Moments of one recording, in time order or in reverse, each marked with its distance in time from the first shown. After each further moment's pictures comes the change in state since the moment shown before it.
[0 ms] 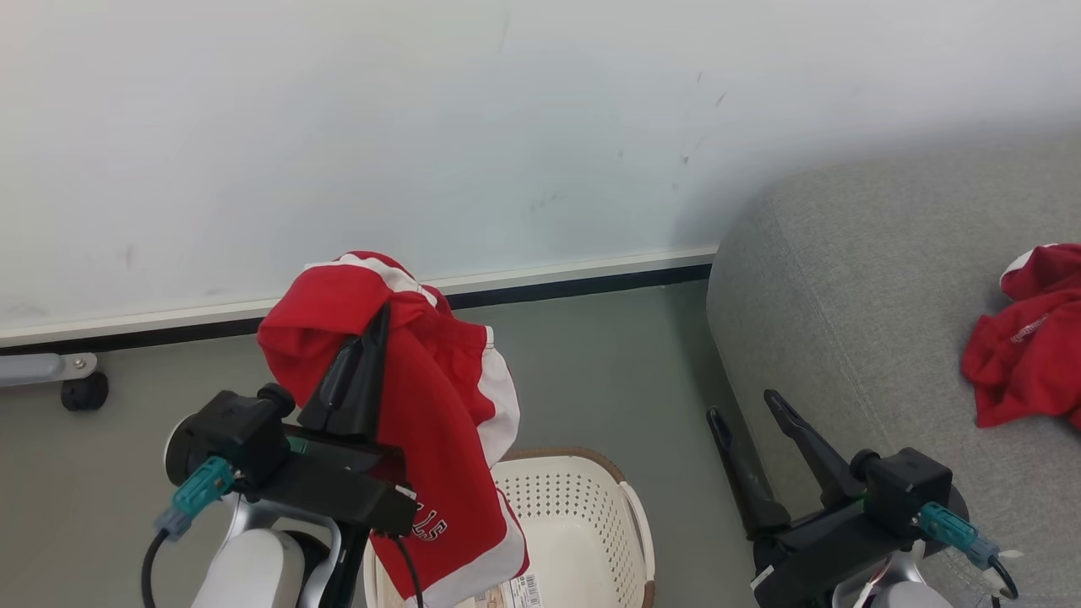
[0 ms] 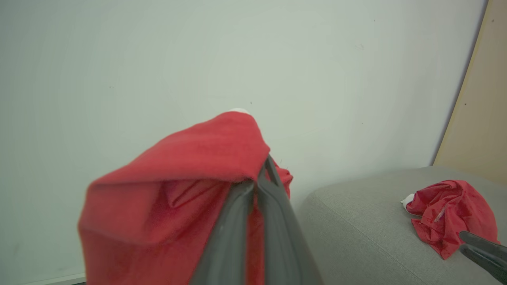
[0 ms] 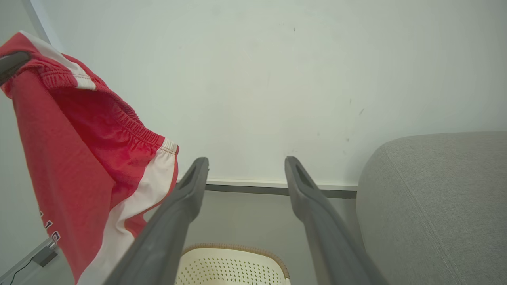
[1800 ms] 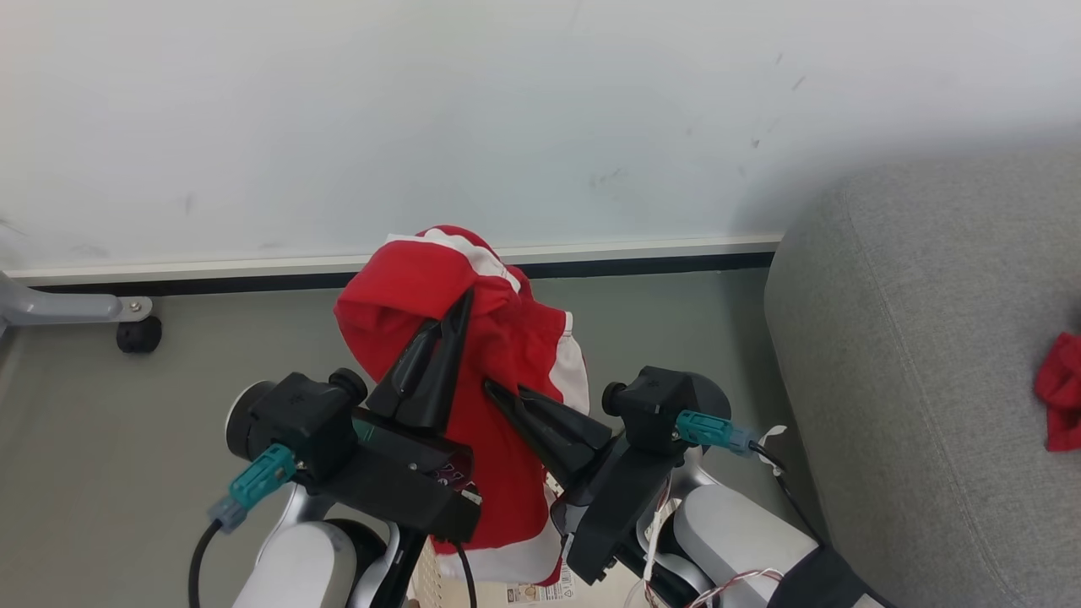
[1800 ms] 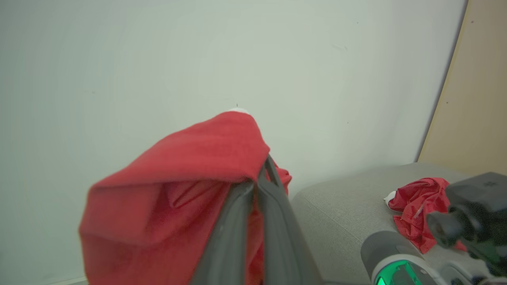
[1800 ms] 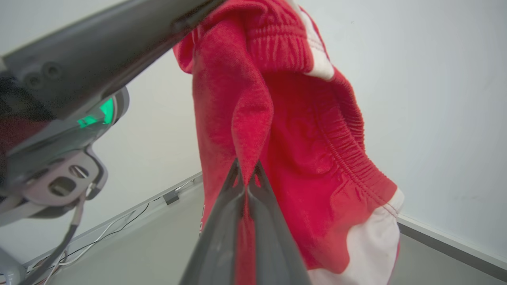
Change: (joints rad) left arm -0.023 -0.025 -0.105 -0.125 0.000 0.008 0.082; right arm -0.430 0.165 0.421 0.280 0.105 0.123 0.019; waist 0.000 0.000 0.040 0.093
